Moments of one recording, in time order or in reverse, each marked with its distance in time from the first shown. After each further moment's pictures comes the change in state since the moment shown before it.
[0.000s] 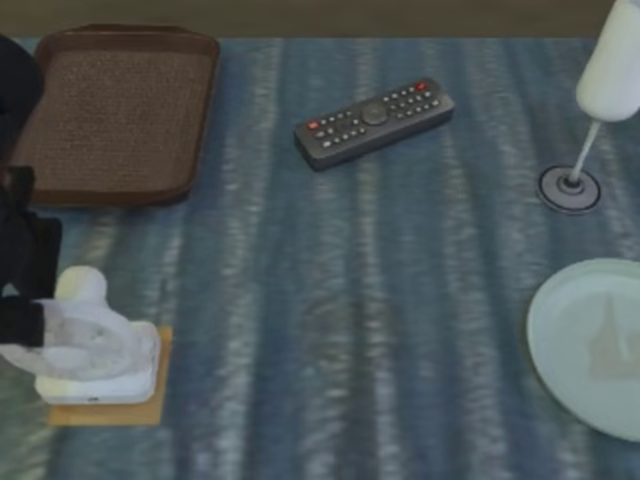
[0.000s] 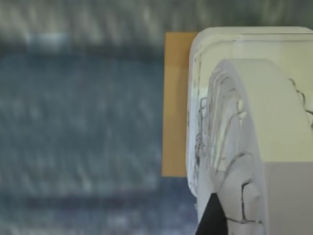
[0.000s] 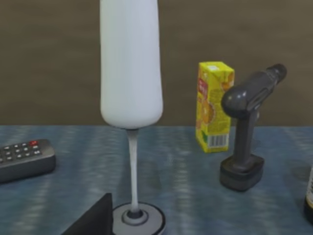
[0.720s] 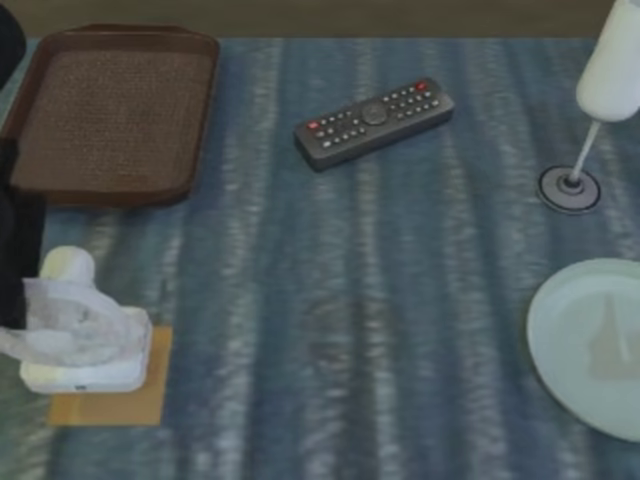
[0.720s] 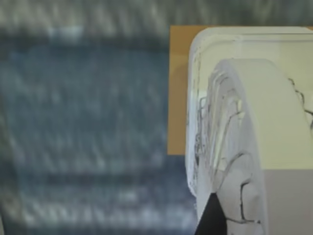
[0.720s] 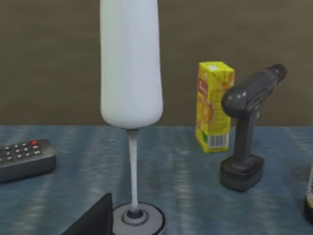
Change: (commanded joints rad) left arm 0.001 -0.015 0.123 -0.142 0.000 0.009; right arm 0.000 0.000 0.000 0.000 0.000 0.000
